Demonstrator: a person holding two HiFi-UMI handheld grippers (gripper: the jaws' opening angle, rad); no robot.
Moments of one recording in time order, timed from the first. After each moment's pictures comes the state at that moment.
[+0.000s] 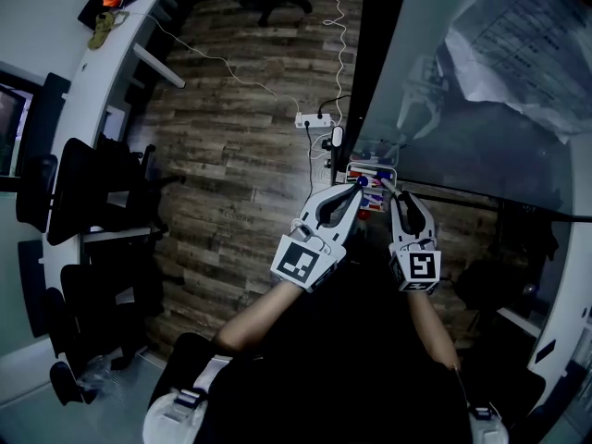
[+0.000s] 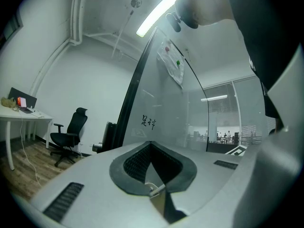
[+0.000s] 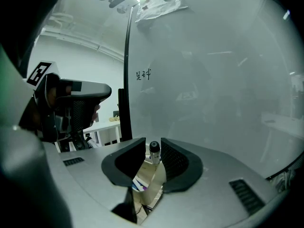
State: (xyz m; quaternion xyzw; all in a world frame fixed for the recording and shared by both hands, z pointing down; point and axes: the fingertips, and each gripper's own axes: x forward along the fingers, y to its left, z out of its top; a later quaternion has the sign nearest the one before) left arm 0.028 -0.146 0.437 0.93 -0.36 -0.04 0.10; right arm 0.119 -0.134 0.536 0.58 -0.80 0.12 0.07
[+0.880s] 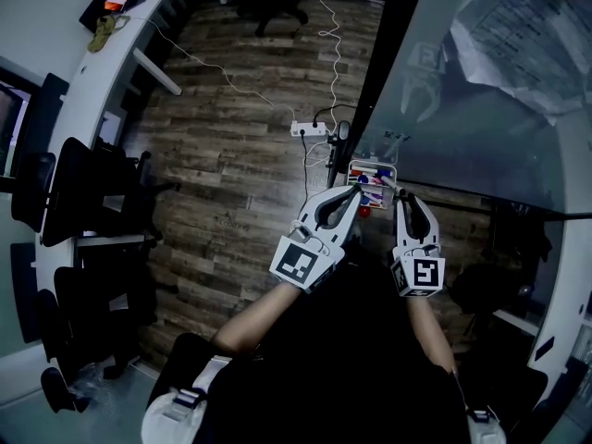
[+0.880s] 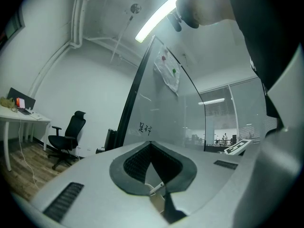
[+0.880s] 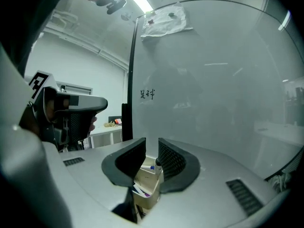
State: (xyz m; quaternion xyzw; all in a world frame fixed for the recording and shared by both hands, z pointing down) left arm 0.014 -0.128 0.423 0.93 -0.35 -0.07 0.09; right arm 0.123 -0.112 0.503 0.61 -0.78 0.08 0.05
